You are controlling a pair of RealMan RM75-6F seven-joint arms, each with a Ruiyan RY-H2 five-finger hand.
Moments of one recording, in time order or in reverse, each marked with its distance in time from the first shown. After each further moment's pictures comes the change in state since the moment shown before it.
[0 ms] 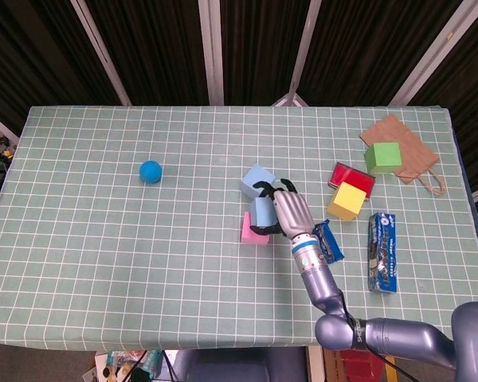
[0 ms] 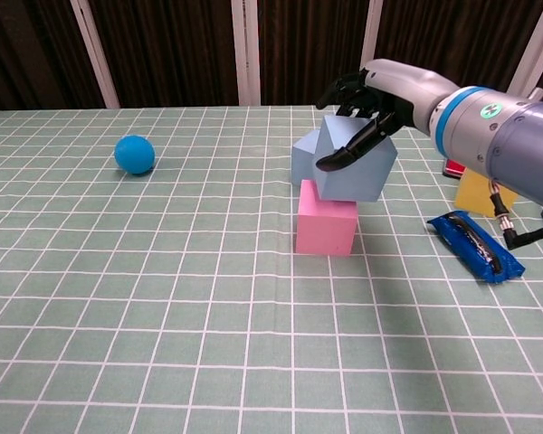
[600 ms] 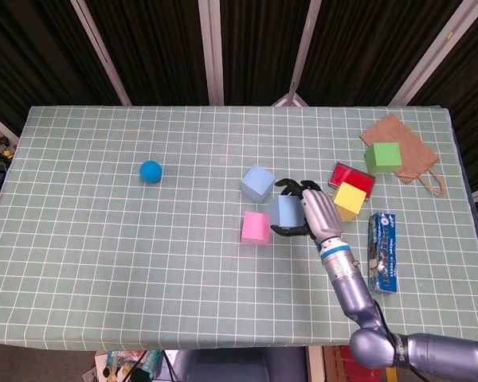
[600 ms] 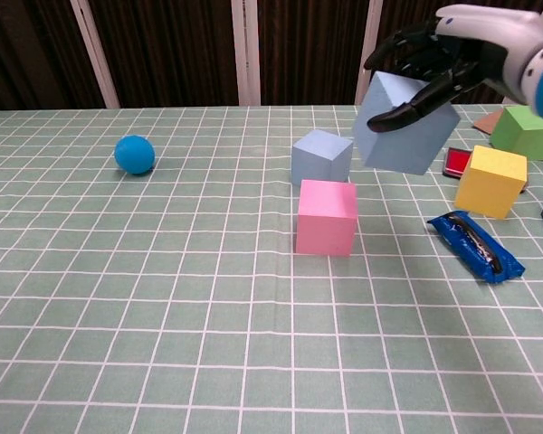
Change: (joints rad) left arm -0.003 -0.005 0.002 -0.006 0.006 0.001 0.016; right arm -0.141 0.235 -0.004 -0.237 -0.092 0.015 0.123
